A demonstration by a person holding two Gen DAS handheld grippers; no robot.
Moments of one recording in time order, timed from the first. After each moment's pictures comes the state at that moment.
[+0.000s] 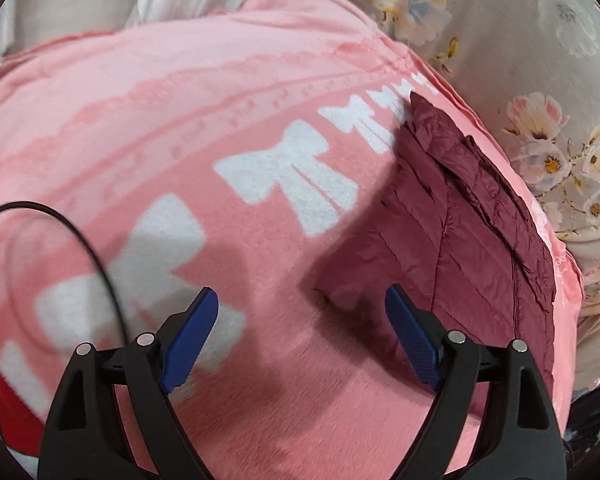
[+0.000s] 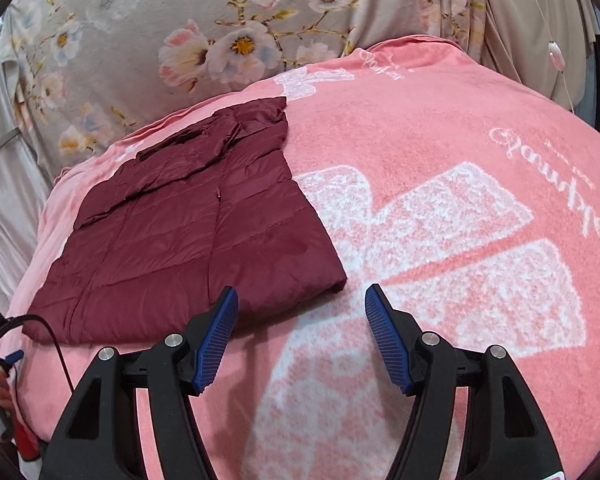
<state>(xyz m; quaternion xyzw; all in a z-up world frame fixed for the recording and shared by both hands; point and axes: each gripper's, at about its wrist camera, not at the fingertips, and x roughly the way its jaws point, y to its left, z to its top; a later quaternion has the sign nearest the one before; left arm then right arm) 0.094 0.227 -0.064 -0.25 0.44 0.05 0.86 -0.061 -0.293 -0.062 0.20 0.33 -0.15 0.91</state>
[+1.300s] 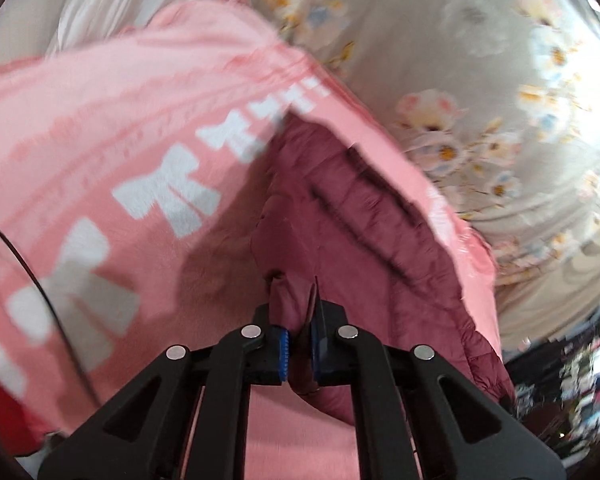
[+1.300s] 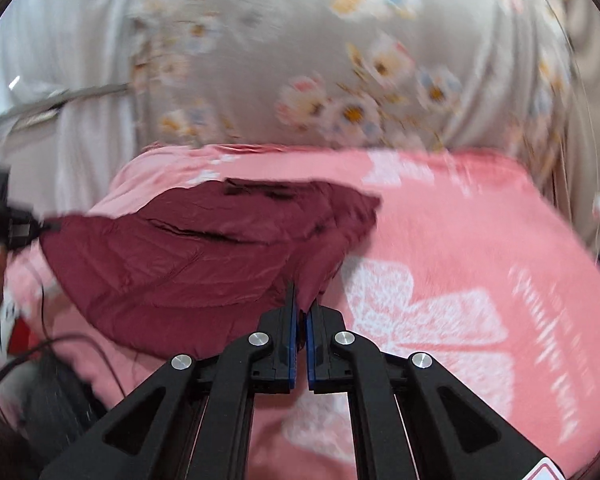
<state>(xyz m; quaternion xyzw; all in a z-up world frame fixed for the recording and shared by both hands) 0.045 0.211 0.018 -0.27 0.38 -0.13 0.87 -0.171 -0.248 0.029 -0.01 0.24 -0.01 0.97</state>
